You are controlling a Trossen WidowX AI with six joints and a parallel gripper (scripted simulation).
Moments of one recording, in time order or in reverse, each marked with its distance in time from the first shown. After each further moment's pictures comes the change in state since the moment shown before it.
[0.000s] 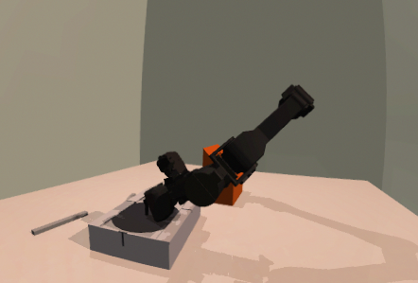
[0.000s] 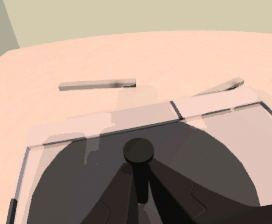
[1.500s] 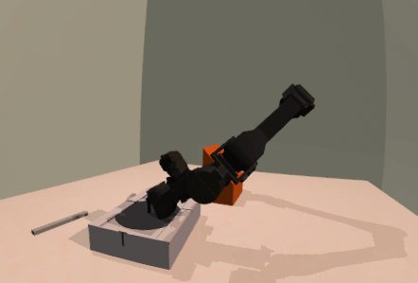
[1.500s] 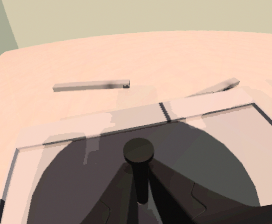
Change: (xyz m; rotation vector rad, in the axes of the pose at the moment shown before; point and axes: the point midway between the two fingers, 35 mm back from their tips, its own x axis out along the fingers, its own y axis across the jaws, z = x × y) arm 0.000 -0.012 0.000 0.000 0.000 -0.001
